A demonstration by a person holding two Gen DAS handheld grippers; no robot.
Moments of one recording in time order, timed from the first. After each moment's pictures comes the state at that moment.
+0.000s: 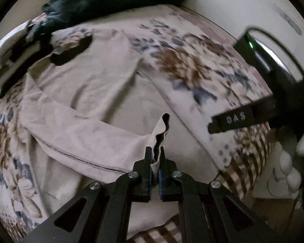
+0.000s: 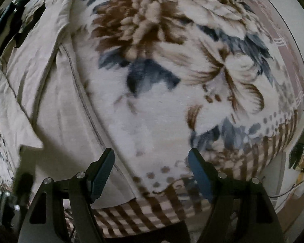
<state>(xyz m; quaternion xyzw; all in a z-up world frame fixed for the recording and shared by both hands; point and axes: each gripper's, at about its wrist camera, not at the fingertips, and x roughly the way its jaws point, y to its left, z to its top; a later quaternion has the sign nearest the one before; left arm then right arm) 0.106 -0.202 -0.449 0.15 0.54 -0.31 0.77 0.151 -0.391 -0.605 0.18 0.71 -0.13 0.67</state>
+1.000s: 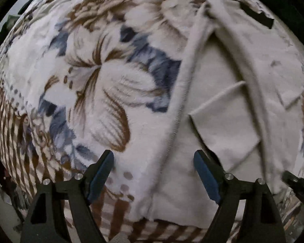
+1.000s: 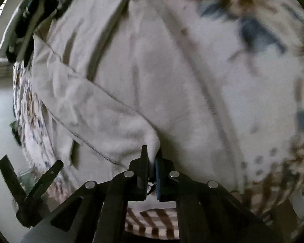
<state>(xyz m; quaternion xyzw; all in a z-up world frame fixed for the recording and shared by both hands) 0.142 0.019 -0.531 -0.06 0.69 0.05 0.72 0.101 -0.295 -0.633 0.28 0.69 -0.01 0.67</state>
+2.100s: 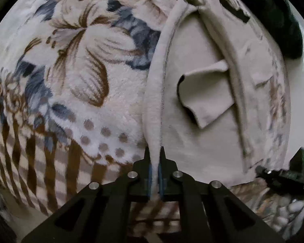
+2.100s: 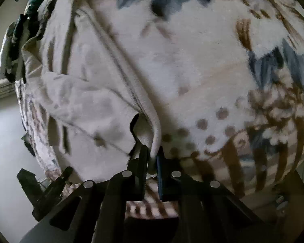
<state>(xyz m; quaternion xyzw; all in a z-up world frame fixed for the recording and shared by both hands) 0.073 0.045 -0.526 -0.19 0.70 -0.06 0.68 0.001 -0.403 -0.635 0.38 0.70 -0.01 0.60</state>
